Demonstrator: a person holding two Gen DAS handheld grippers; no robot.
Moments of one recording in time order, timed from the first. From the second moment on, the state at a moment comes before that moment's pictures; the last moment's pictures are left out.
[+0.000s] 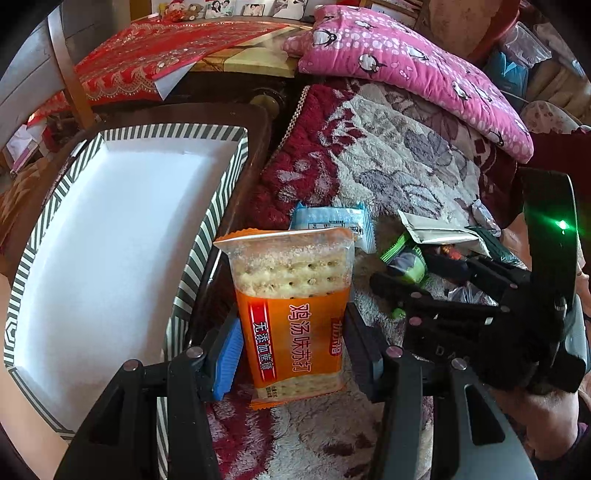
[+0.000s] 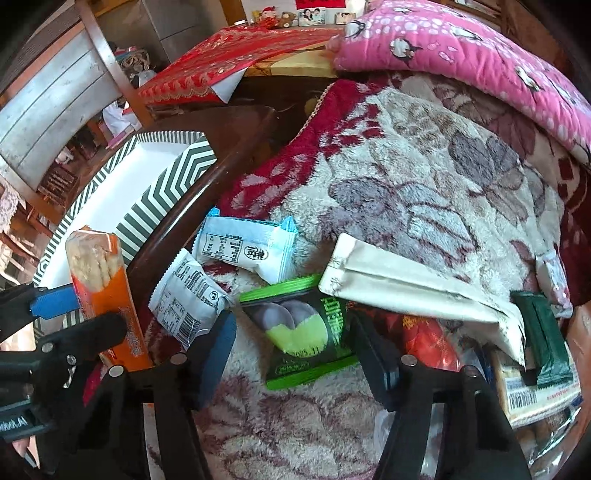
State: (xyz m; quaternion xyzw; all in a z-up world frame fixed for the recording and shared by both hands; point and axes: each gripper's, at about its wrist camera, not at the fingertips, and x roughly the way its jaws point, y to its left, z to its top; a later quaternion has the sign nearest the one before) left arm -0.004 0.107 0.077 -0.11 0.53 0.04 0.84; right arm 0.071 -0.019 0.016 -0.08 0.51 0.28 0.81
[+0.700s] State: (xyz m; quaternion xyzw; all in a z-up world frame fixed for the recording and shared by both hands) left arm 0.004 0.077 0.046 -0.10 0.56 0.00 0.82; right arm 0.023 -0.066 0.020 -0.08 0.53 0.25 0.80
